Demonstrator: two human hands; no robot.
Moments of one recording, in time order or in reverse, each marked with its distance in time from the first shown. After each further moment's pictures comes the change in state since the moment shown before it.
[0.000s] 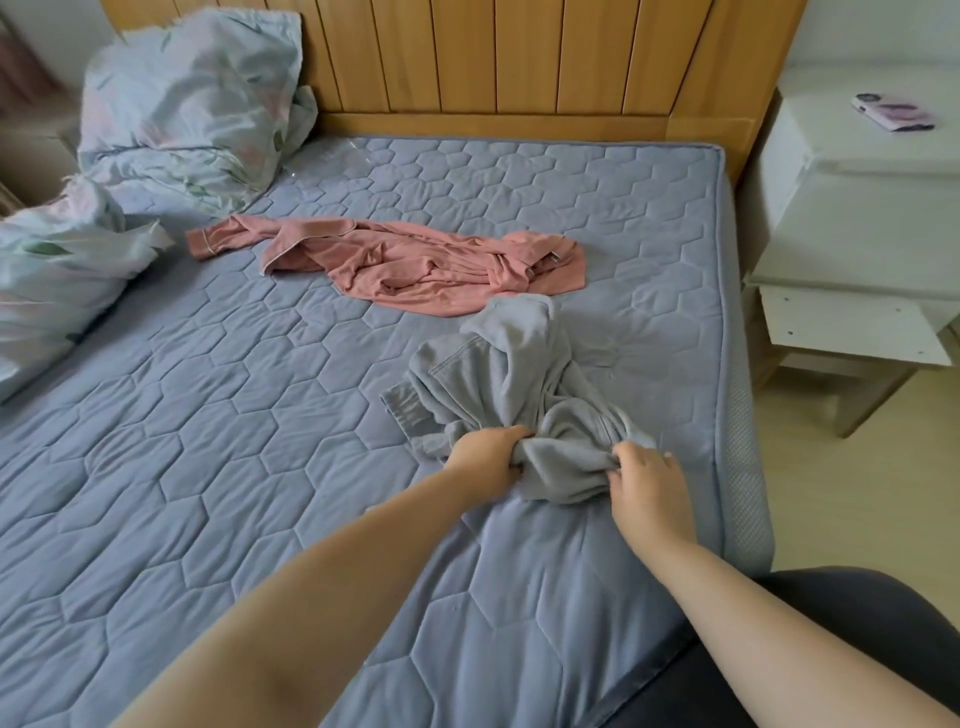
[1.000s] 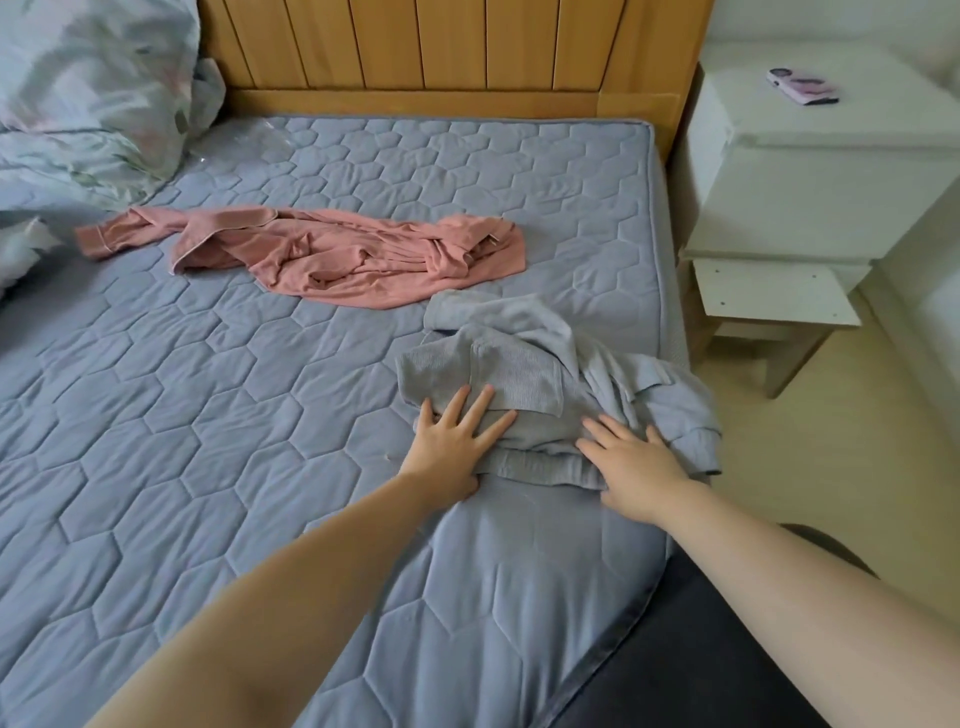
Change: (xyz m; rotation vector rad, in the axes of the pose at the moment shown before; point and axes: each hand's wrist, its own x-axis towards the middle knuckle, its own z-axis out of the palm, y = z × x) left_hand 0.029 -0.017 0.041 0.630 0.089 0.205; right_hand 0.023 0.056 -0.019 -0.423 -0.623 -0.152
